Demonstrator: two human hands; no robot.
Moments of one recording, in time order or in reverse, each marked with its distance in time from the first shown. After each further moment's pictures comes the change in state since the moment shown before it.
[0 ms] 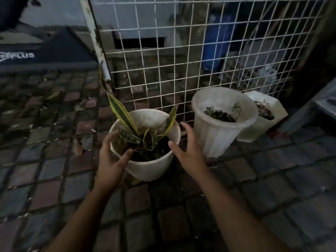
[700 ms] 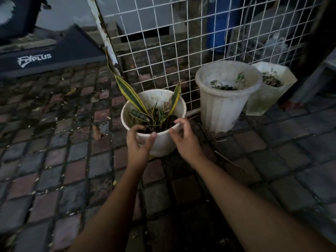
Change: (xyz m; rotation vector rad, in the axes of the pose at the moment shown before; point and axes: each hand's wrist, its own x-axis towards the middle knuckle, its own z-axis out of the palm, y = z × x) left_hand -0.051 0.005 0.027 -0.038 0.029 -0.220; right_hand -0.057 0.003 0.036 0.193 -0.018 0.117
